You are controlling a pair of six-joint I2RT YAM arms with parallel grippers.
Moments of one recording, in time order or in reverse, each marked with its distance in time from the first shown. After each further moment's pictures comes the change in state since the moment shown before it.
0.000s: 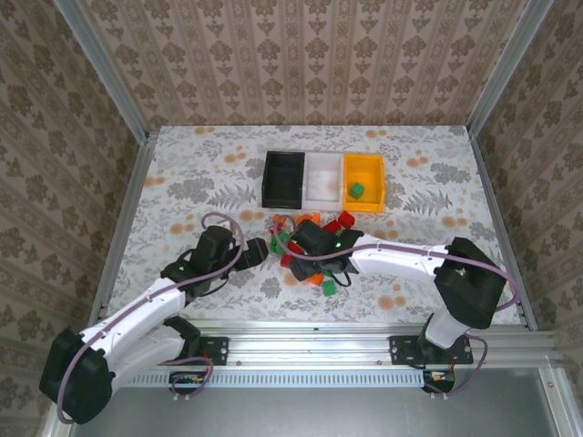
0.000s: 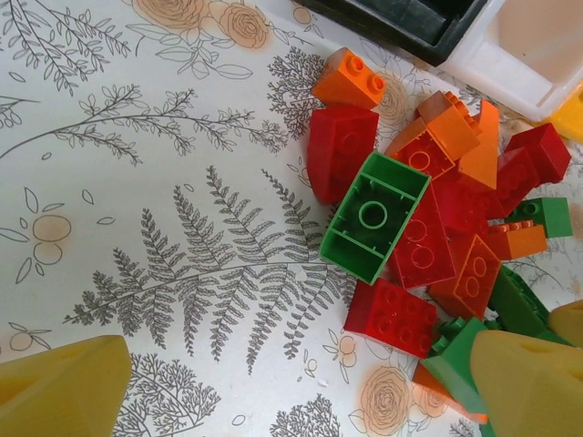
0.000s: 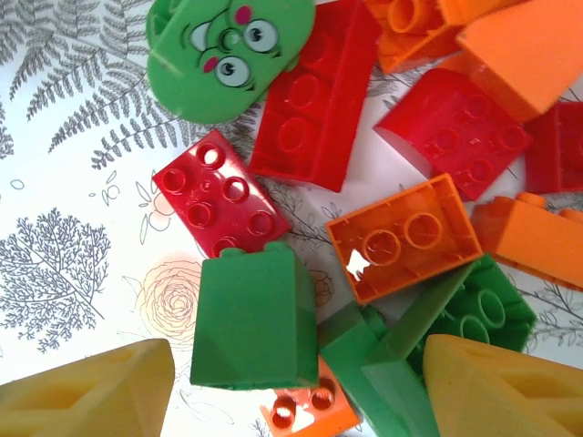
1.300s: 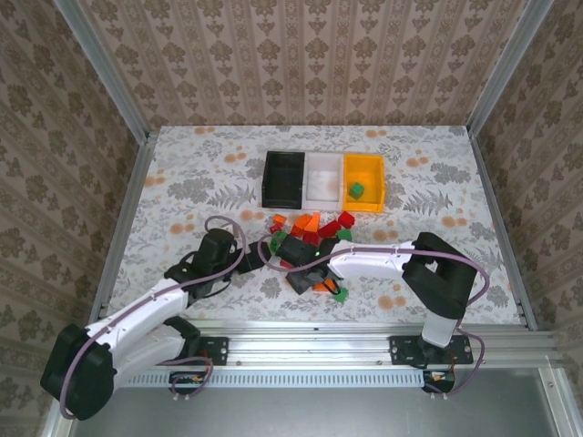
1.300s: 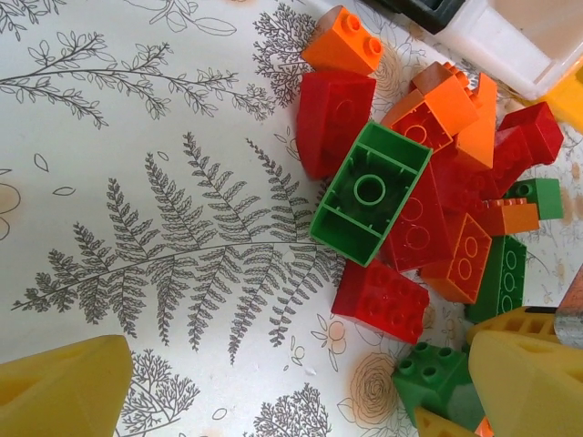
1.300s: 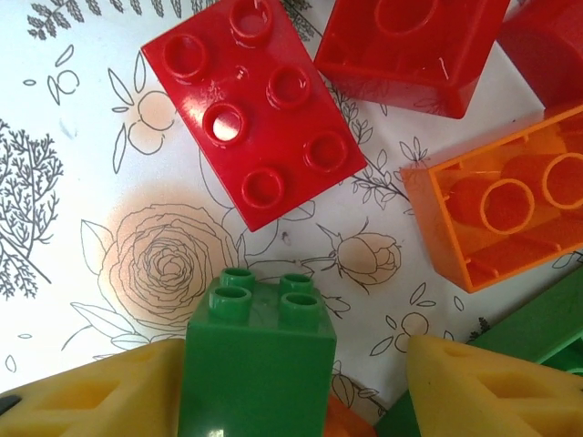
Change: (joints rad) left arm 0.000 0.038 -0.045 0.080 0.062 -0.030; right arm 0.078 0.143 0.043 -0.066 0.024 -0.014
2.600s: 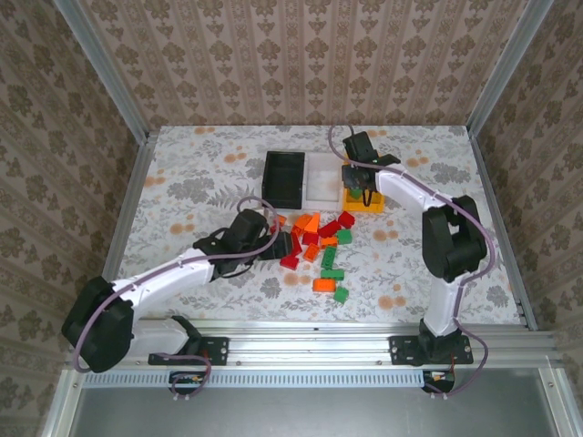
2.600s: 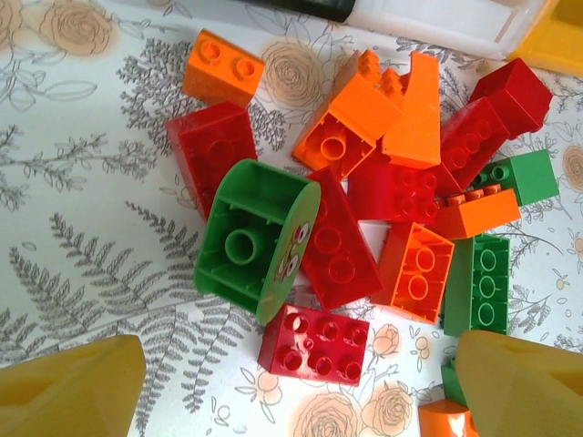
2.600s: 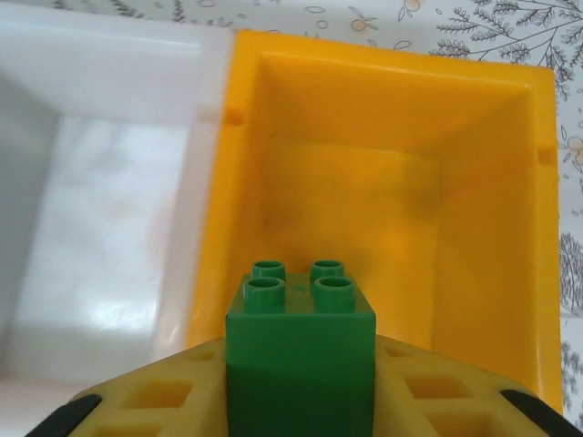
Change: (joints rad) left arm -0.152 0.309 0.292 -0.070 -0.105 0.116; right arm -0.681 0.164 0.428 0.036 0.055 -0.080
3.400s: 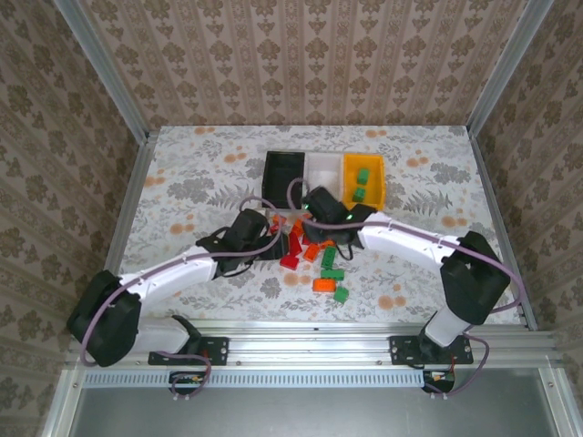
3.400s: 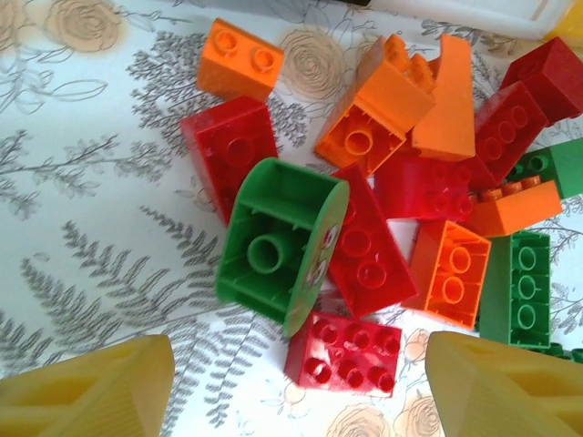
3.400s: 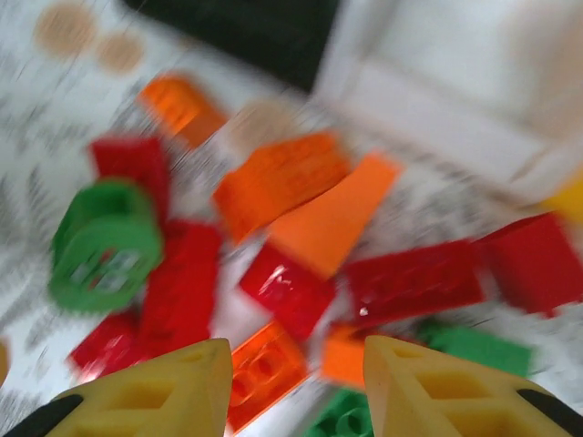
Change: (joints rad) left arm 0.025 0.016 -0.029 0.018 0.000 0.035; right arm 0.460 -0.312 -0.364 0.029 -0.038 0.083
